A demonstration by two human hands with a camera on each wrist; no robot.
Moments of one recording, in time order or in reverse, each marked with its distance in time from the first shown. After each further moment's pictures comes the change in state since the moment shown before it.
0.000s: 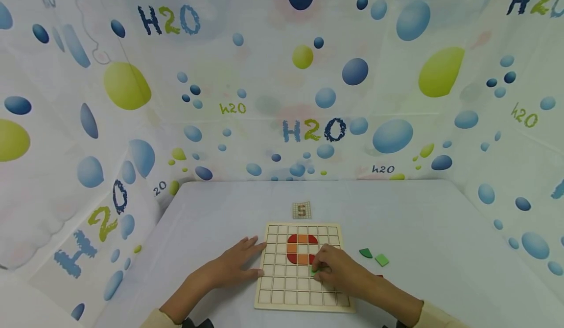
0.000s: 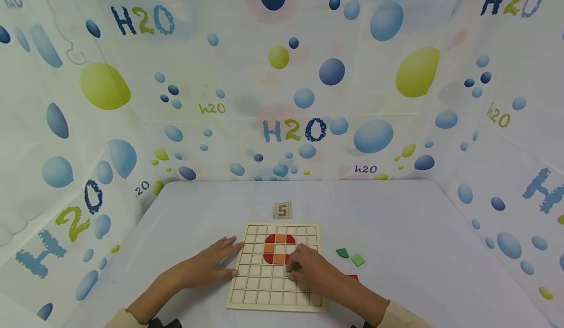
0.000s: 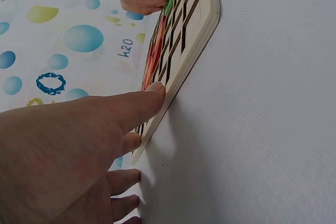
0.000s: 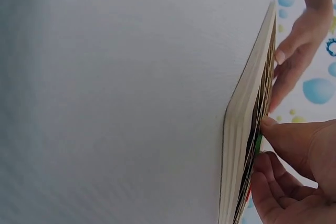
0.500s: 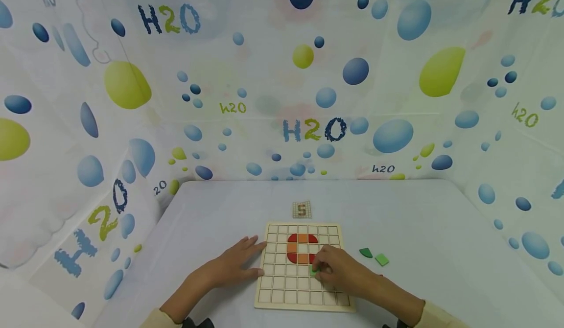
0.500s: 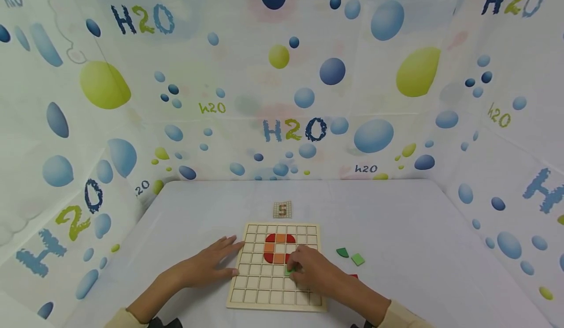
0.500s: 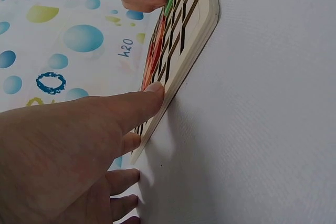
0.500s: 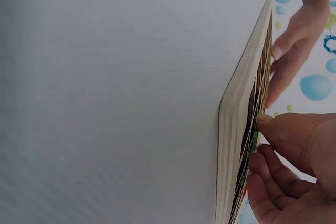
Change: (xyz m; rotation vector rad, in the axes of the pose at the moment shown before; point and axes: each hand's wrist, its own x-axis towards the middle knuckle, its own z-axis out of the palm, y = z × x) left_hand -0.001 0.002 -0.002 0.000 0.002 0.017; right_hand -0.001 -0.003 -0.004 -0.006 -0.014 -0.010
